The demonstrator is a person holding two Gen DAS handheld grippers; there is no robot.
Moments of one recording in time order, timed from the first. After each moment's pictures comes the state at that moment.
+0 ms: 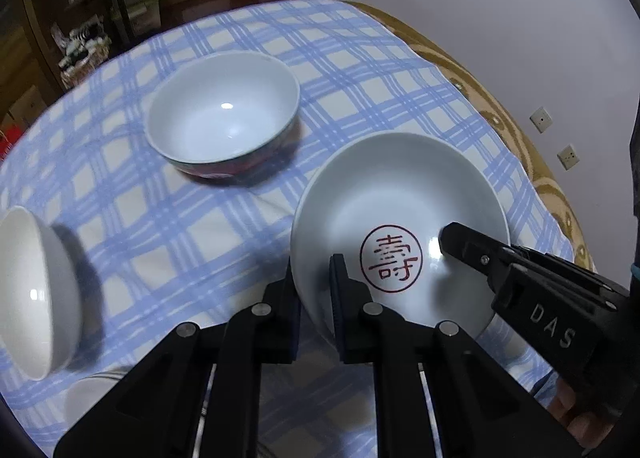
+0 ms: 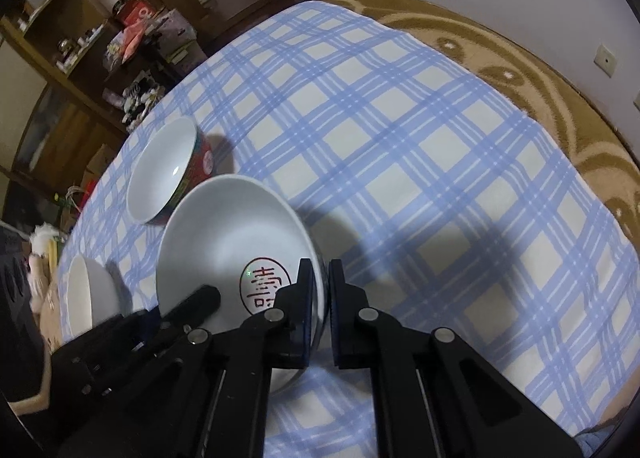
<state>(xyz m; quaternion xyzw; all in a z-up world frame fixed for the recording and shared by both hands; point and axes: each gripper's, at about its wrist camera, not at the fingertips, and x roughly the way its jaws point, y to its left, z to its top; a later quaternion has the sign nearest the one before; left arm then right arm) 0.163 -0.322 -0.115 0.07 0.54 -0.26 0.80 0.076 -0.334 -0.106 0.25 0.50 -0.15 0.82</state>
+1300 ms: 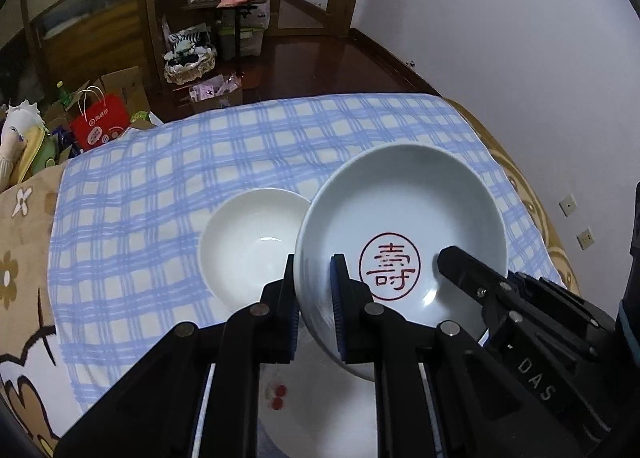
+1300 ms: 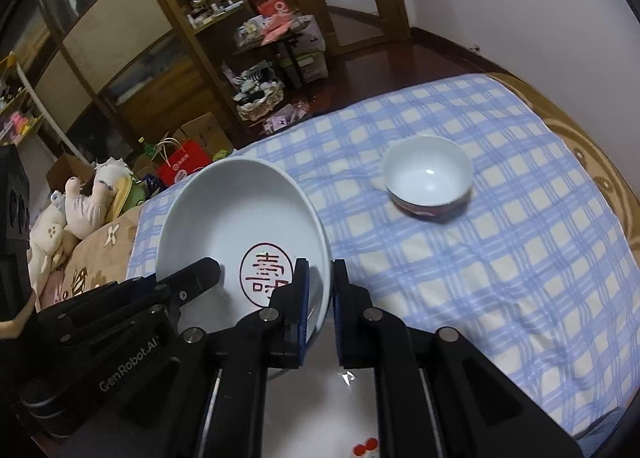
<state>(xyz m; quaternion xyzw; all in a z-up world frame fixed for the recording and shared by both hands) 0.152 -0.103 -0.010 -0.01 0.48 -0.15 0.86 0.096 -0.128 -0.014 0.15 0.43 -0.01 0.89</state>
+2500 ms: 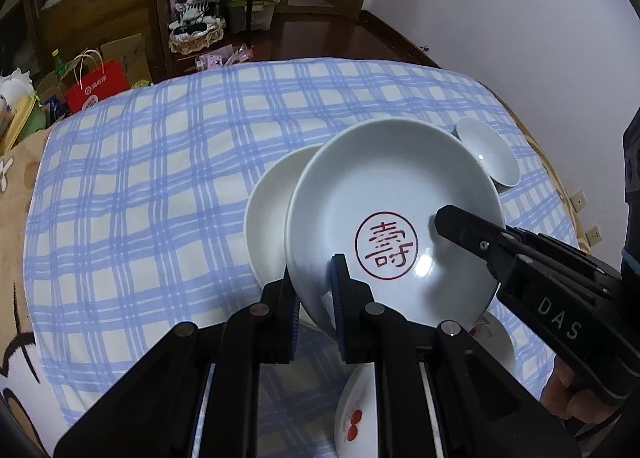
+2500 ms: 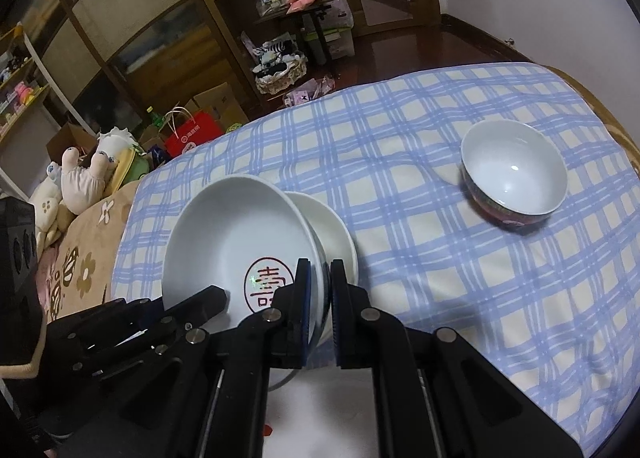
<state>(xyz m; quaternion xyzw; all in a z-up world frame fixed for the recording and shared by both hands) 0.188 -0.054 -0.095 -0.02 0.51 -0.15 0.85 0.161 -0.089 -0.082 0.13 0.47 0.03 0.88</state>
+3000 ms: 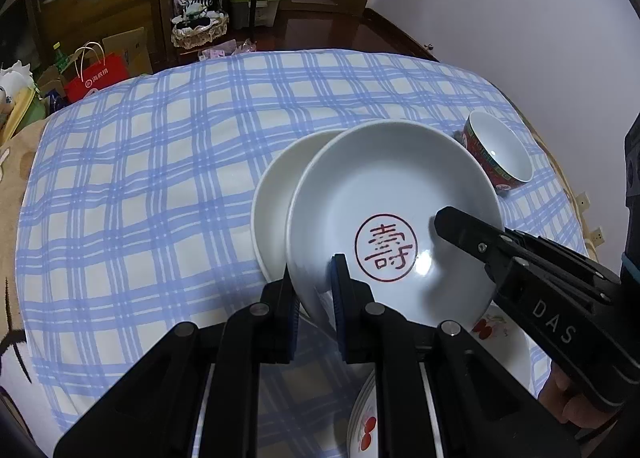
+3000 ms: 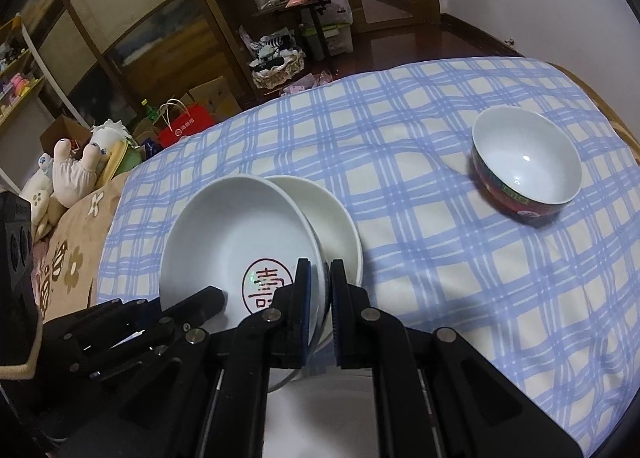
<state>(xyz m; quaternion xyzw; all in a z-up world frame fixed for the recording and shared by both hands) 0.190 -0.050 -0.111 -0.03 0.51 -0.15 0.84 0.165 -0.082 -0.101 0.12 0.47 0.02 0.88</state>
